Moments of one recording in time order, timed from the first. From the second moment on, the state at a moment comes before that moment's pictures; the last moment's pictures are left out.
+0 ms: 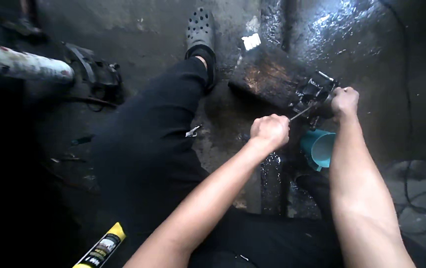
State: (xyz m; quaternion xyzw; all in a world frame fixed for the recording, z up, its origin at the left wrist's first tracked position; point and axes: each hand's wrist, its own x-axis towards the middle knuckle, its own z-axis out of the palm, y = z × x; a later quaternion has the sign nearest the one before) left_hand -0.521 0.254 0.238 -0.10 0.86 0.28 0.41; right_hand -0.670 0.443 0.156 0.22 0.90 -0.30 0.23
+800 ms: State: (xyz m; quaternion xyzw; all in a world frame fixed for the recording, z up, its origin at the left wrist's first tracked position) left_hand -0.499 0.268 0.258 -0.07 0.87 0.27 0.40; right_hand -0.643 0.442 0.146 0.20 0.92 -0.32 0.14
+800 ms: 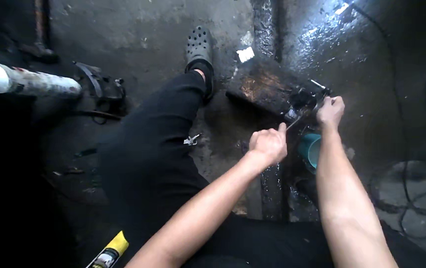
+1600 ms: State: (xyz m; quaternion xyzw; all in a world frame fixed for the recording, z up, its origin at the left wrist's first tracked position) left_hand -0.530 0.276 0.303 -0.01 0.88 0.21 0.42; right_hand -0.626 0.439 0.146 0.19 0.92 -0.34 0.09
